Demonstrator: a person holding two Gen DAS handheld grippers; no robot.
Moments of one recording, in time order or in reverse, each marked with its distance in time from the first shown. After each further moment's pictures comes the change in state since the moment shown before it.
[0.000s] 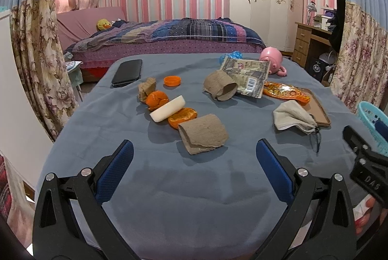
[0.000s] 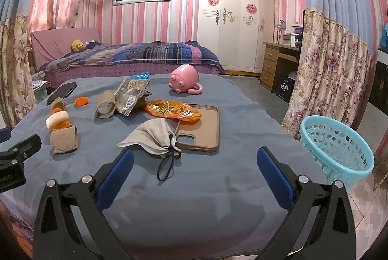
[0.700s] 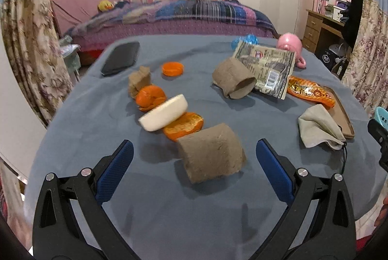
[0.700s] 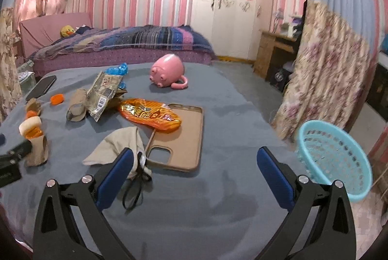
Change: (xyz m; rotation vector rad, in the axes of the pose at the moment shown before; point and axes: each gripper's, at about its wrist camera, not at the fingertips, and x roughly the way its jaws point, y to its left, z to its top) left arm 0.076 0.001 0.026 -0.038 0.147 0.008; right arm 0.065 -0.017 0.035 -0.018 0.127 -0.024
